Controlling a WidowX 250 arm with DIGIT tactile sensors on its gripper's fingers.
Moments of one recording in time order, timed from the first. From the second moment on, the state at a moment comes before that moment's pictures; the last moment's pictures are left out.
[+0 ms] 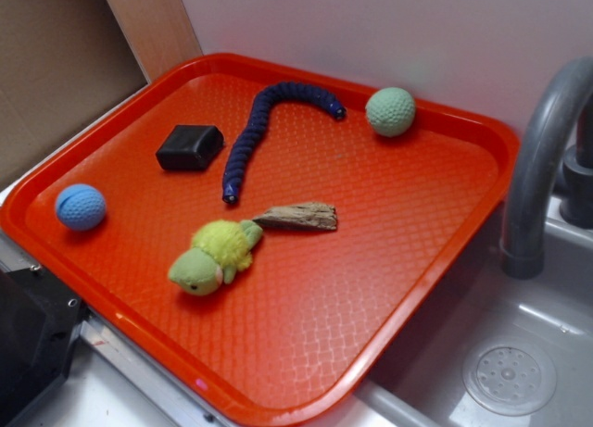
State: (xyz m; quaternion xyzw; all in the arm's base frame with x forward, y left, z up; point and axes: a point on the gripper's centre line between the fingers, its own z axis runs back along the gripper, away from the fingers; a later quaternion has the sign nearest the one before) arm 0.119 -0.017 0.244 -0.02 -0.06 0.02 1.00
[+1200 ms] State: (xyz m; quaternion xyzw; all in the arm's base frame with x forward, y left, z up) arm 0.131 0.071 0.102 -0.01 0.05 0.05 1.00
